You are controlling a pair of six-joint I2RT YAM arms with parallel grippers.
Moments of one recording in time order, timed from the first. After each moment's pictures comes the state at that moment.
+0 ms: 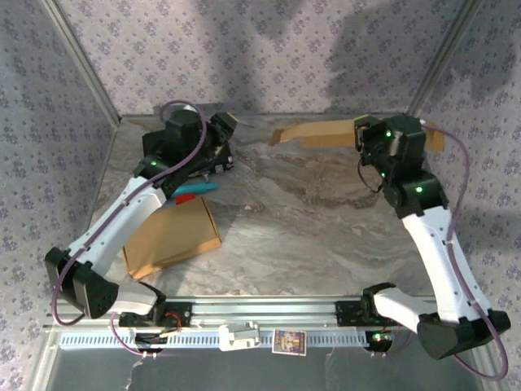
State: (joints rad) left arm -0.52 1.35 1.38 -0.38 -0.03 -1.17; right arm 0.27 1.08 1.42 -0.55 0.08 1.36
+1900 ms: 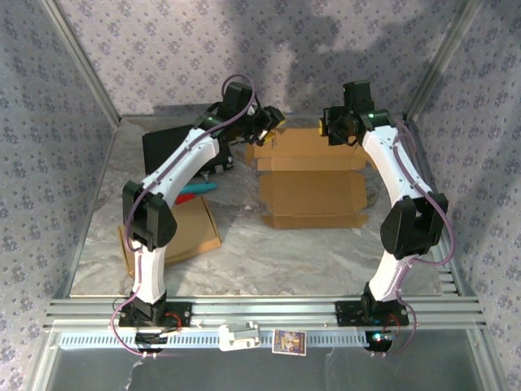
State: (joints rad) left arm -0.58 2.00 2.02 -0.60 0.32 -1.20; right arm 0.19 1.79 1.78 -0.76 -0.23 1.61
